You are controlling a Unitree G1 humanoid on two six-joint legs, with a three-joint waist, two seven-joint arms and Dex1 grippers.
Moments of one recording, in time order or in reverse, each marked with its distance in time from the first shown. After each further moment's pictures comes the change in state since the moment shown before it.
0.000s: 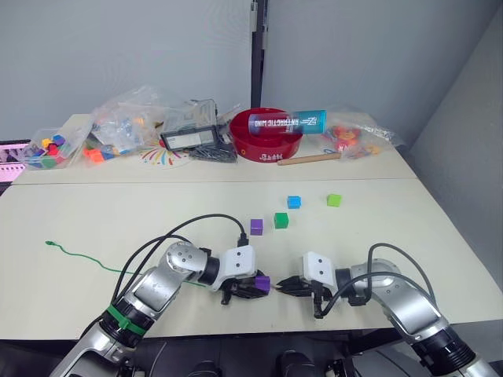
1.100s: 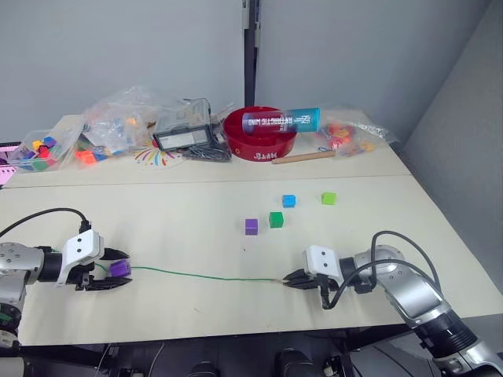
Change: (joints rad) left arm 0.053 0.459 0.482 0.850 -0.112 -0.604 -0.363; right arm -0.101 -0.031 0.004 0.087 -0.021 -0.049 0.098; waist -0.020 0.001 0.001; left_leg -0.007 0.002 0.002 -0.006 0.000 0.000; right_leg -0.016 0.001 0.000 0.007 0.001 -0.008
